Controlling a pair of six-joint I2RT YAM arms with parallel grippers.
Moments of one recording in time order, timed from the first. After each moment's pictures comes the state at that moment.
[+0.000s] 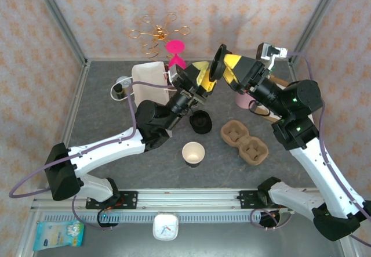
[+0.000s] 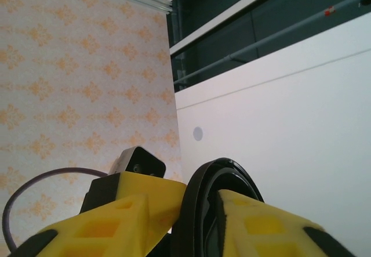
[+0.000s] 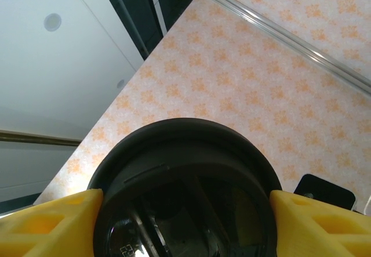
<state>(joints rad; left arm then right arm) -0.96 1.39 1.13 0.88 -0.15 -1.81 0.53 0.96 1.27 0.13 -0.50 1.24</state>
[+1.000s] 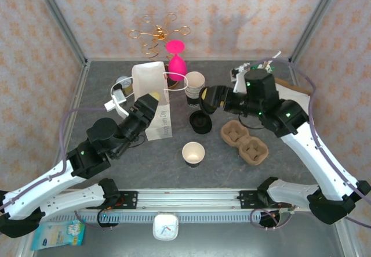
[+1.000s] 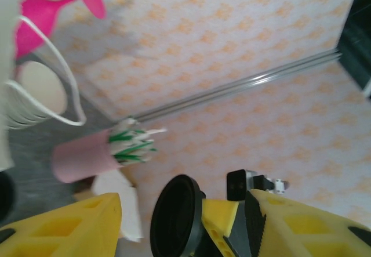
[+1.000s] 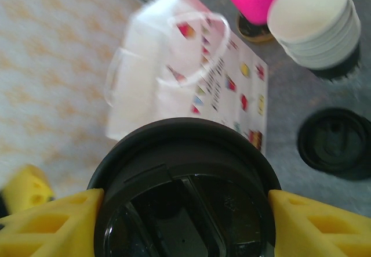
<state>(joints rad) -0.94 0.73 0.93 -0.21 -0.45 -1.20 0.64 1.13 1.42 -0.85 -0.22 0.75</state>
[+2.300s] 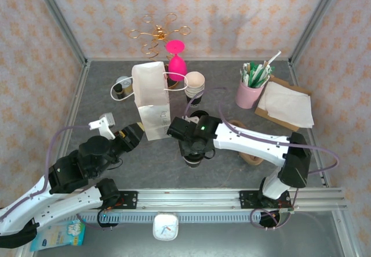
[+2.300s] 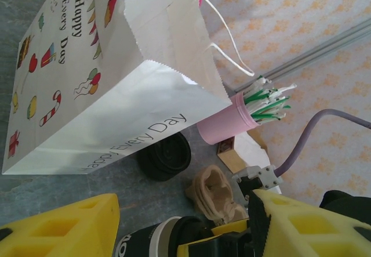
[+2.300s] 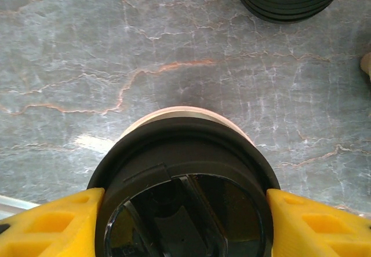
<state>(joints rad) -0.93 0.48 0.83 -0.73 -0.48 -1.08 1.14 1.60 1.41 -1.18 0.21 0.88</state>
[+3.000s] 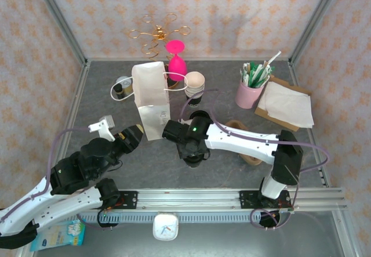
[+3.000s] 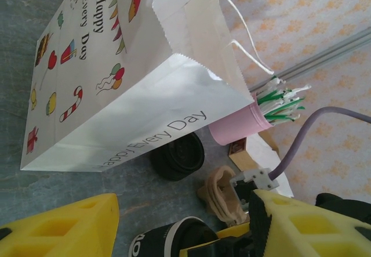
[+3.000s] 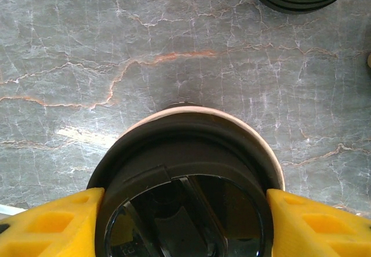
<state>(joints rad) -0.93 0.45 0.79 -0.75 -0.50 -1.09 1.16 1.67 1.44 -1.20 0.21 0.87</state>
